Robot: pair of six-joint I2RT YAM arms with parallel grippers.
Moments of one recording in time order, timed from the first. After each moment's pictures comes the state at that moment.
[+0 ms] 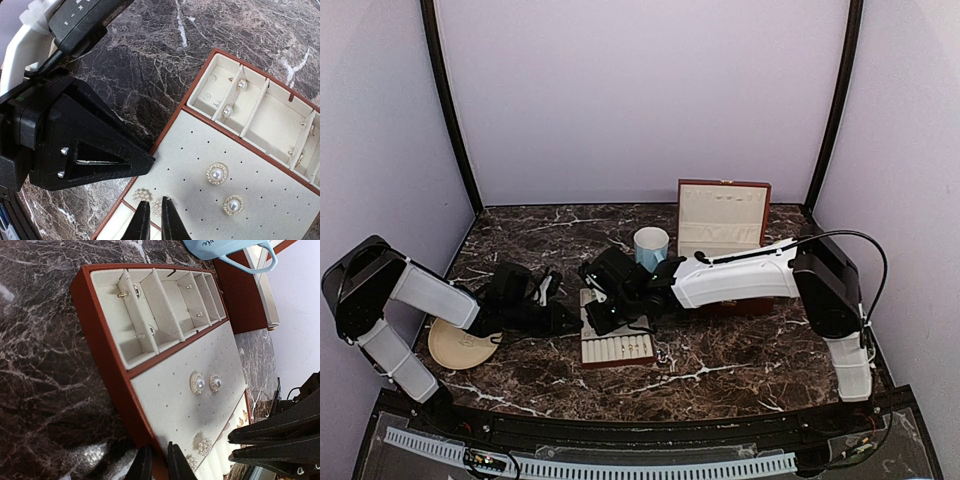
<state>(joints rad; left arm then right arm) -0.54 1.57 0.47 0.36 0.48 -0.65 1.14 2.15 1.61 -0.32 0.03 0.47</state>
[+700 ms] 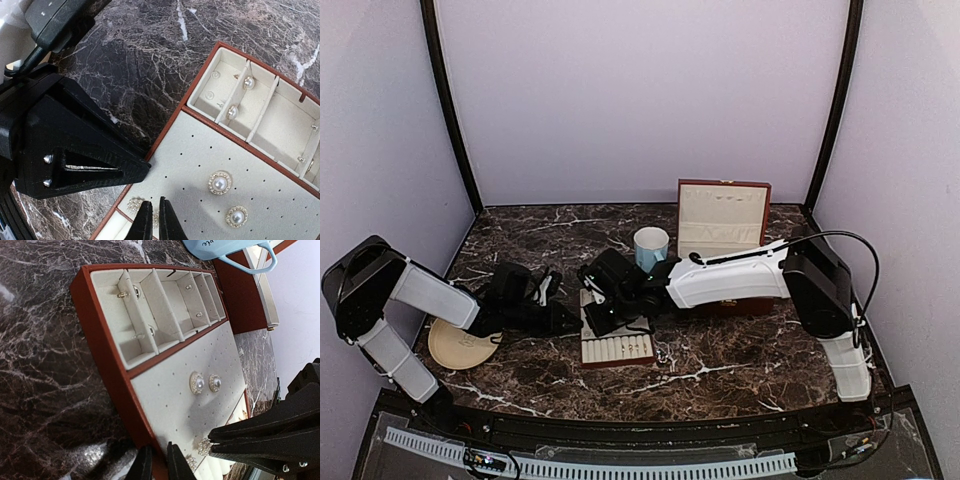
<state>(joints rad) -0.54 1.57 0.47 0.37 0.48 -0.65 1.13 2.19 1.64 -0.33 0.00 0.47</state>
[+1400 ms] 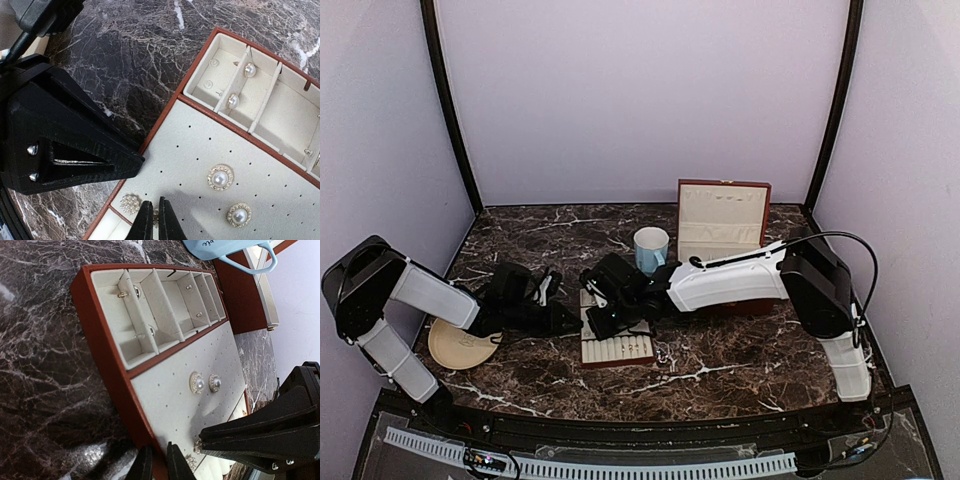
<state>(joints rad) -0.54 1.57 0.47 0.37 0.48 -0.65 1.13 2.19 1.60 -0.30 -0.01 0.48</state>
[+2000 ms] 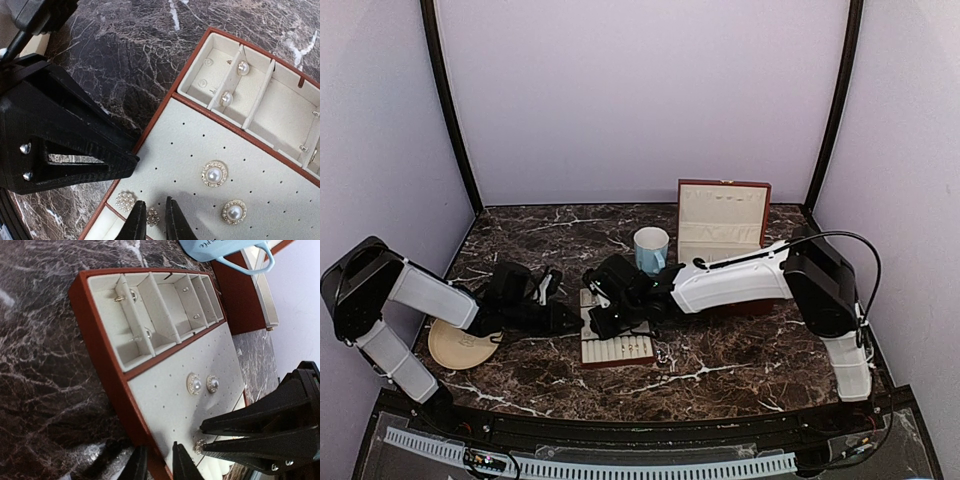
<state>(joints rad) -0.54 1.57 0.47 0.36 0.48 -0.64 1.13 2.17 1.56 -0.26 0.00 0.49</state>
